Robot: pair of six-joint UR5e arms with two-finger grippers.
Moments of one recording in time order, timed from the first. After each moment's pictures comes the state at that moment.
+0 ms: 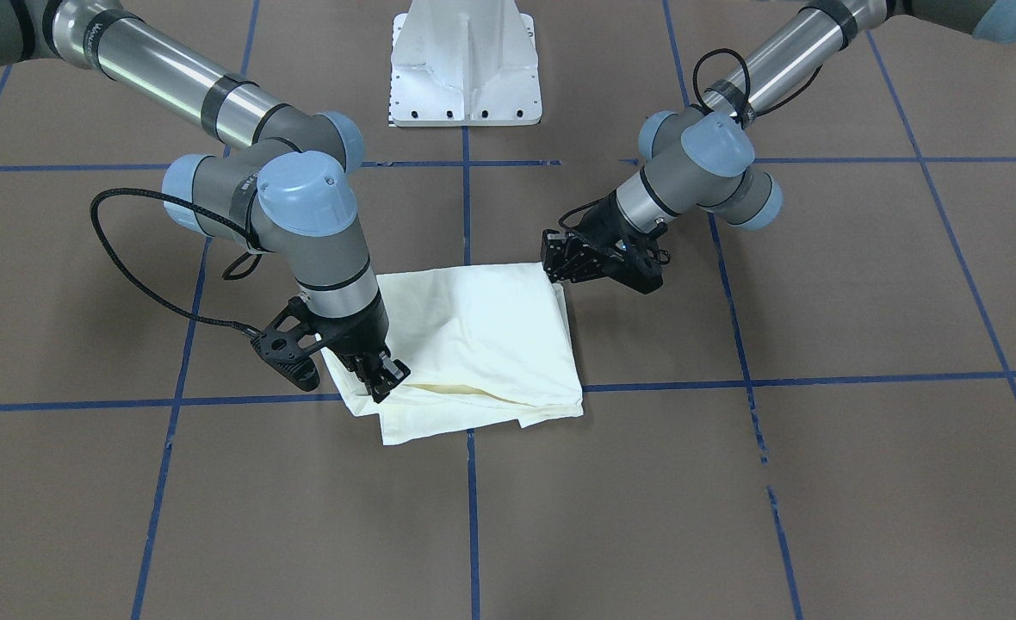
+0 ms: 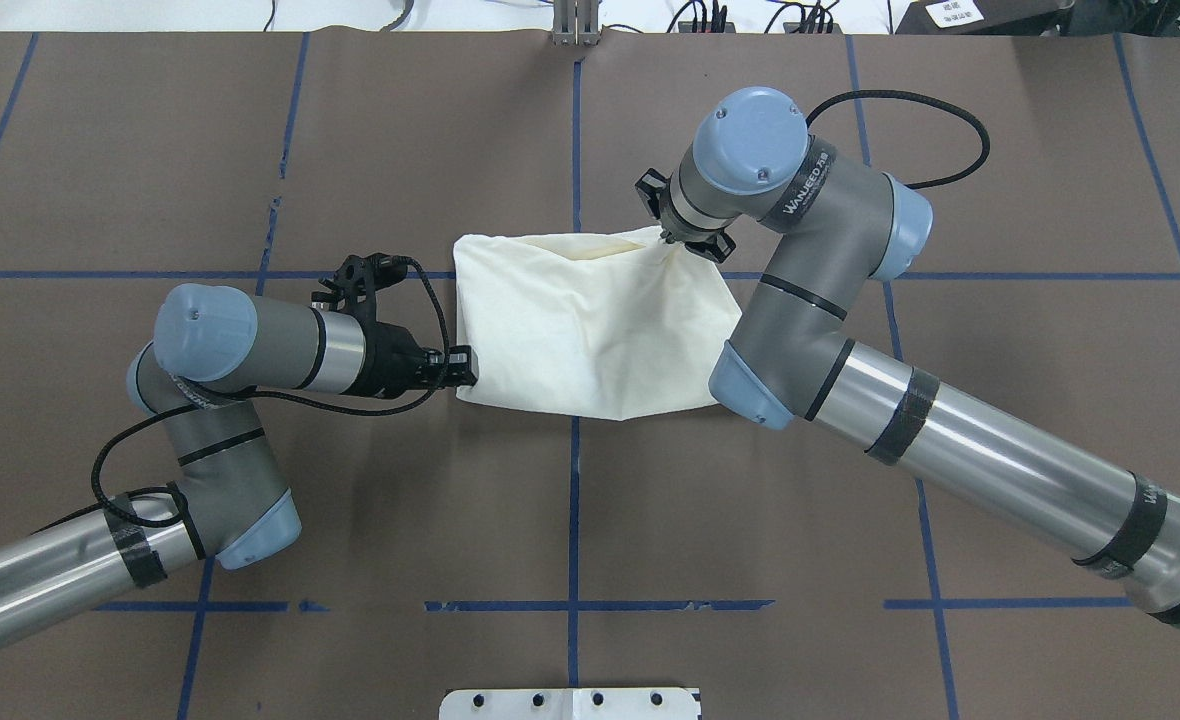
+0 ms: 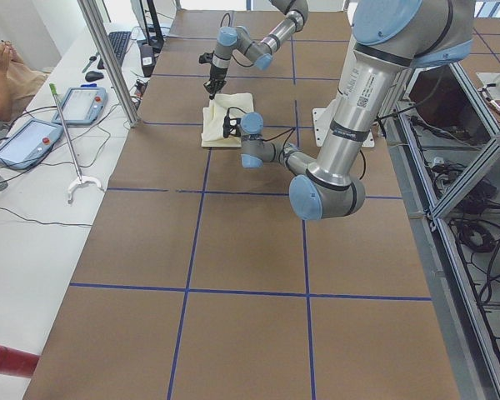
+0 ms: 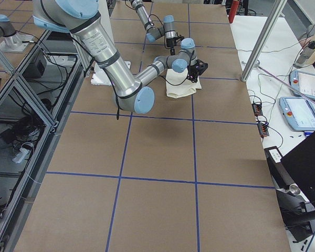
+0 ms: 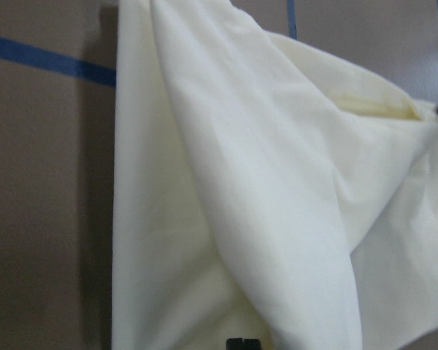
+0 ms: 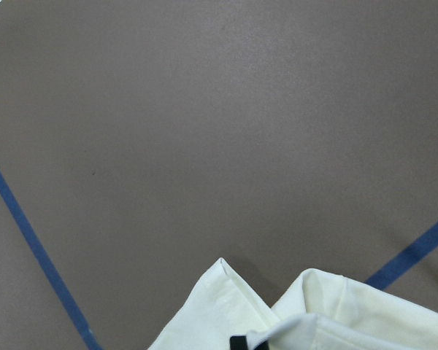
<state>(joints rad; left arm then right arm) -0.56 -2.04 -1.38 -2.78 -2.01 -1.42 0.69 -0.82 1.36 -1.24 1.77 1.84</state>
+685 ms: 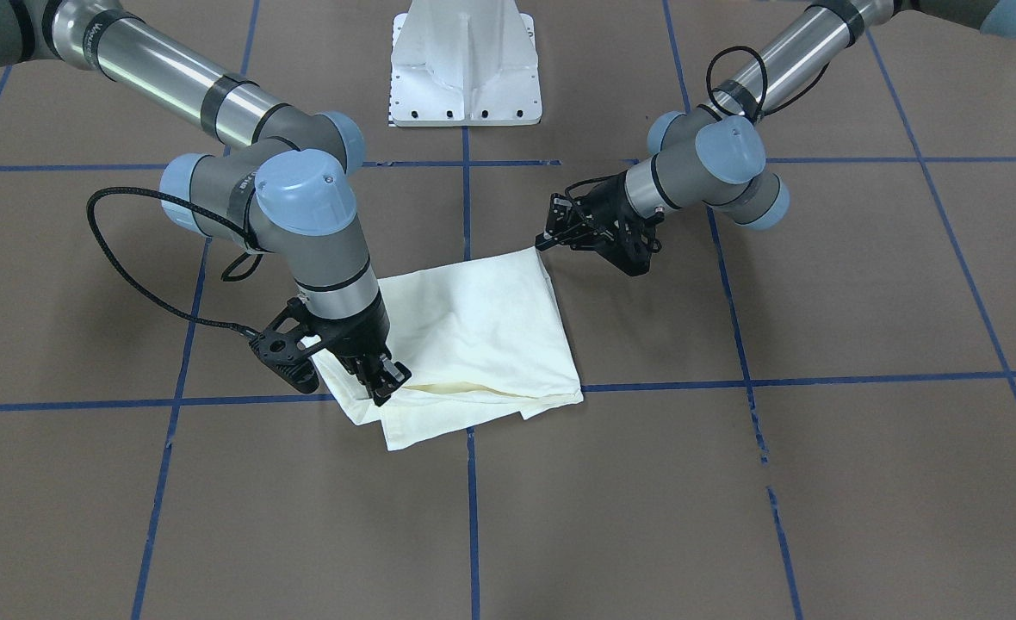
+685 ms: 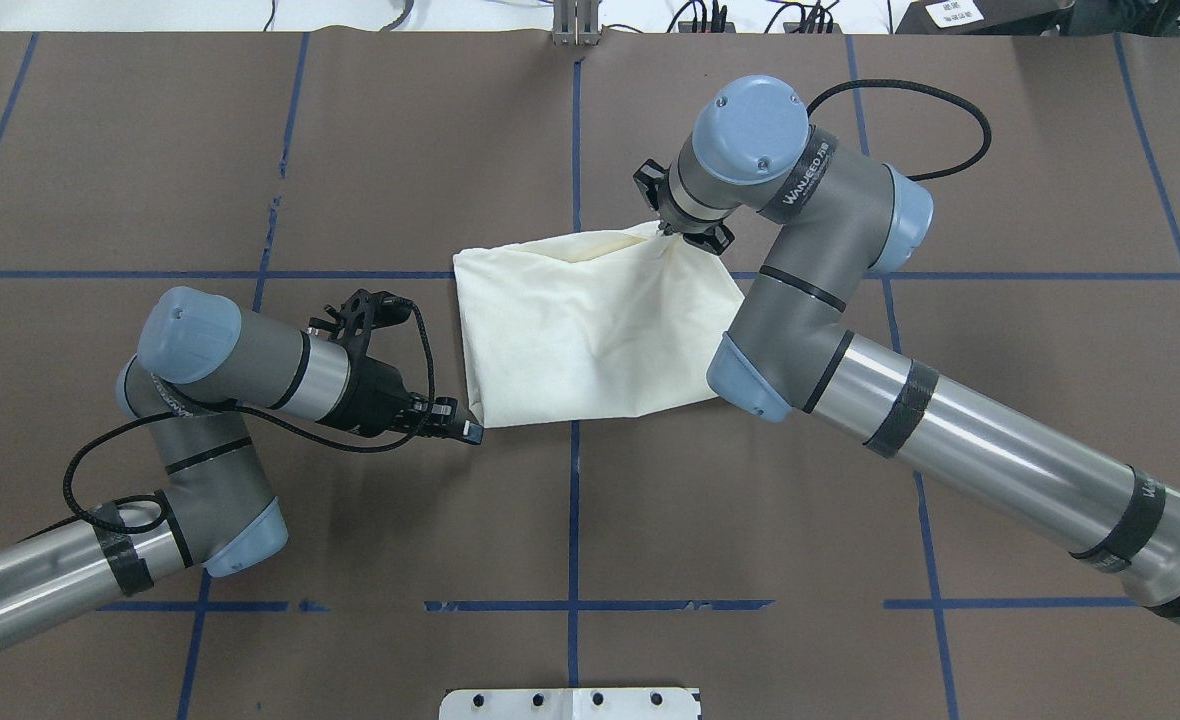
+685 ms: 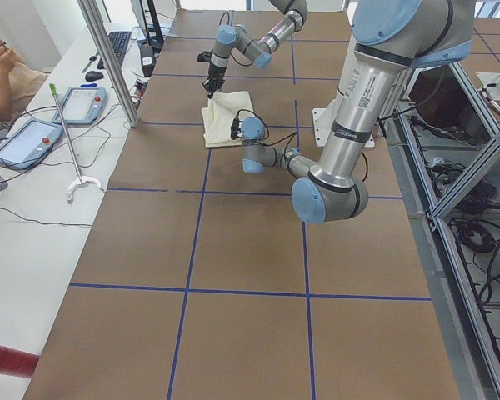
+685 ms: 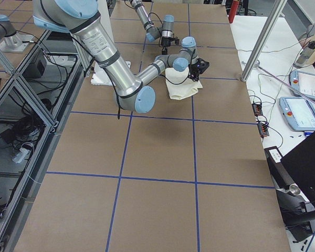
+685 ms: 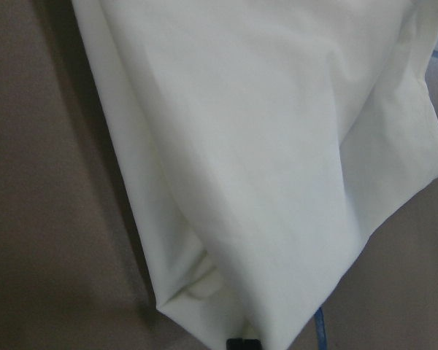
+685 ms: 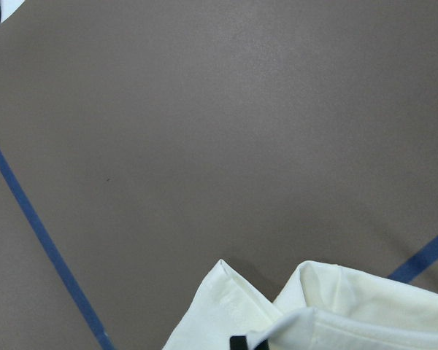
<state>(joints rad) -0.55 -2.02 -1.38 -2.82 -2.18 -1.36 0.70 -0.81 1.36 -1.24 1.78 1.84</state>
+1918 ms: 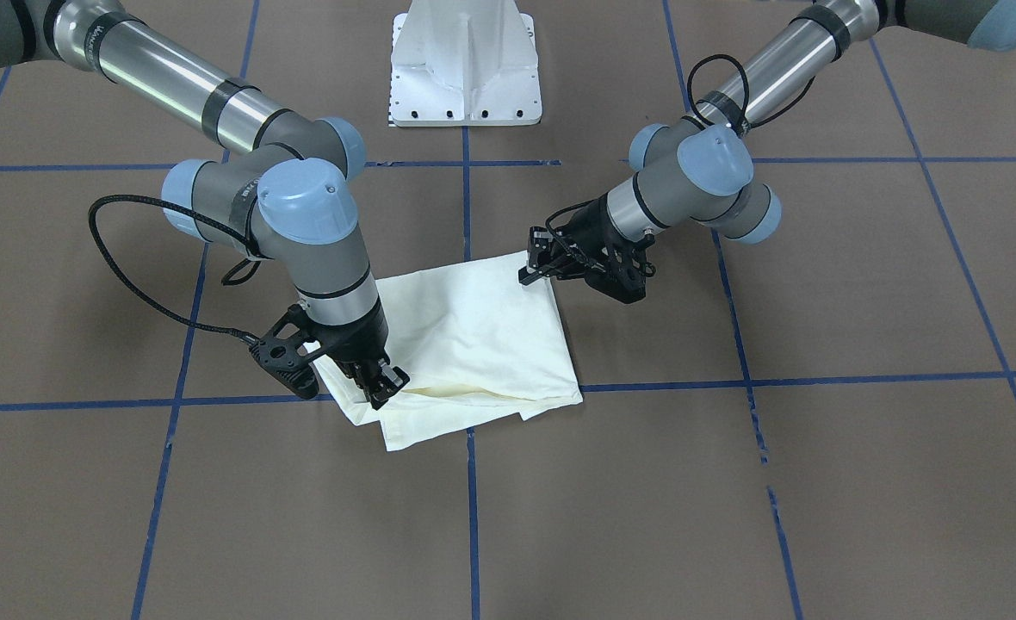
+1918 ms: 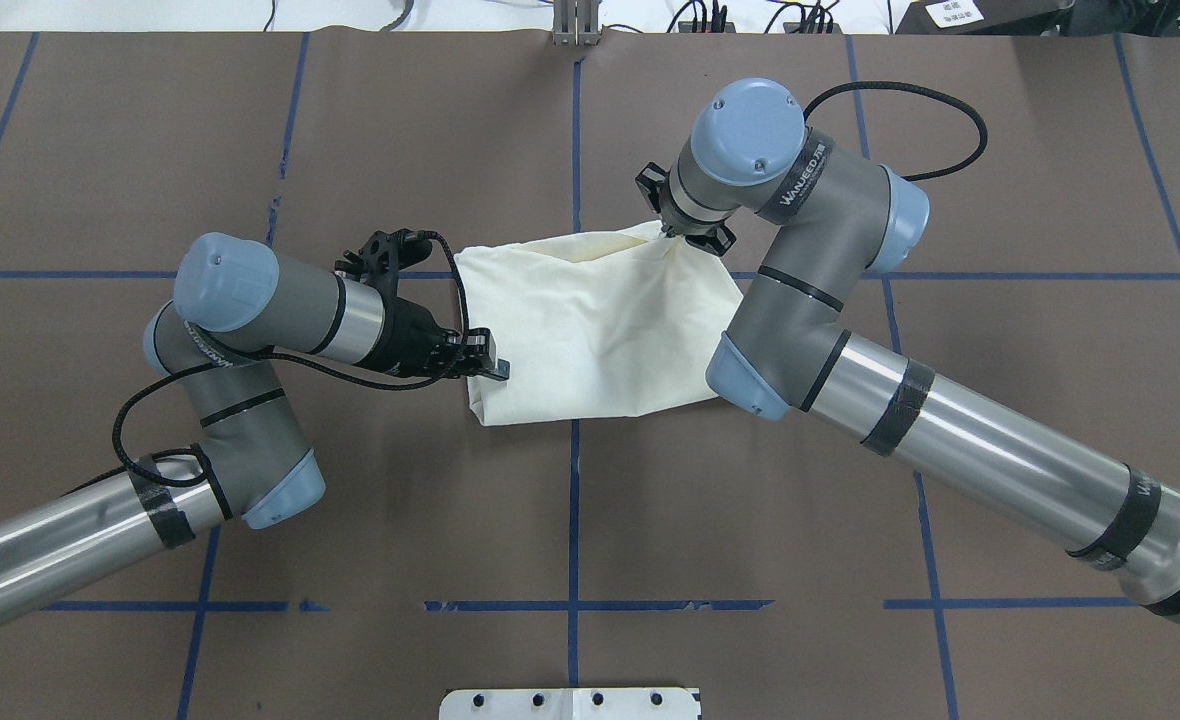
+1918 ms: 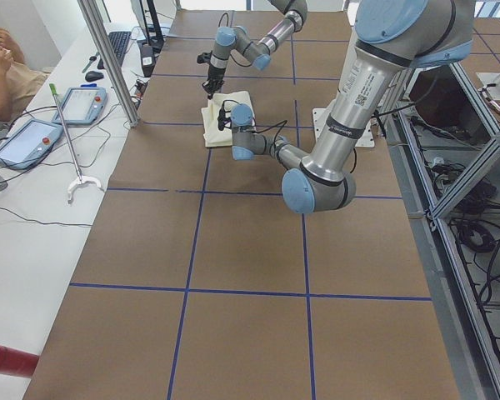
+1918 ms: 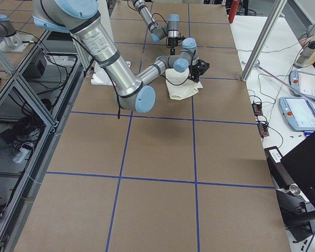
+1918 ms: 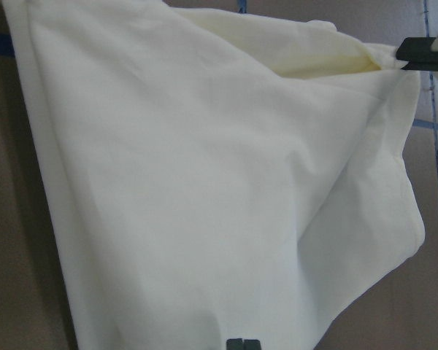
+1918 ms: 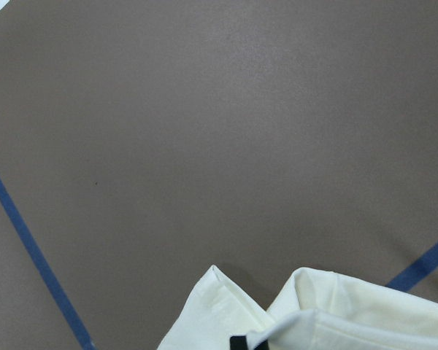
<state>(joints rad) -0.60 -2.12 -1.33 -2.74 -2.11 -1.45 0.69 -0.81 1.34 -1.24 1.78 1.83</state>
